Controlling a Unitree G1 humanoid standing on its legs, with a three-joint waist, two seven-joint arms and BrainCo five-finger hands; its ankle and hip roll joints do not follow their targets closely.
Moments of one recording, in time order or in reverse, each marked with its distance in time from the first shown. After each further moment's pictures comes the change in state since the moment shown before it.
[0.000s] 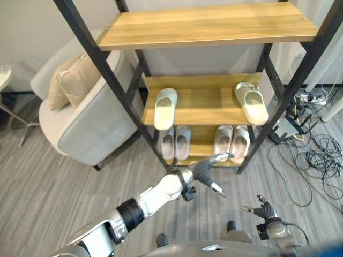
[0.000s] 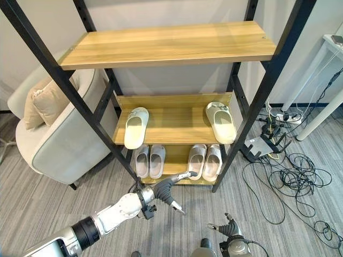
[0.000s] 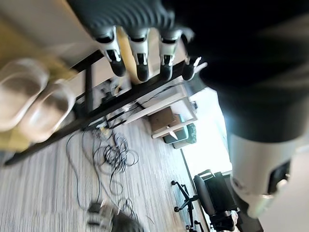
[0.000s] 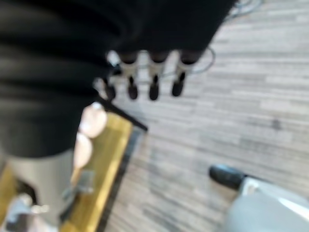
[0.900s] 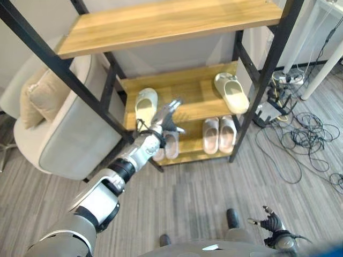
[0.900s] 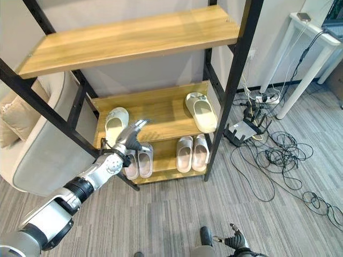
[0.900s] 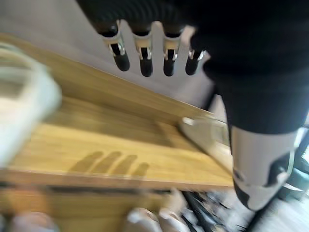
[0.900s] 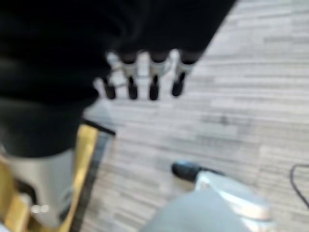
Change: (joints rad) left arm -0.323 0.053 0.273 0.566 0.350 0.145 0.457; right arm 0.106 -0.041 -0.017 -0.085 -0.035 -0.007 -0.006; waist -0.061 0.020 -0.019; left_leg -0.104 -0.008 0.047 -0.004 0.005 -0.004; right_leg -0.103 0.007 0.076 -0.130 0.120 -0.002
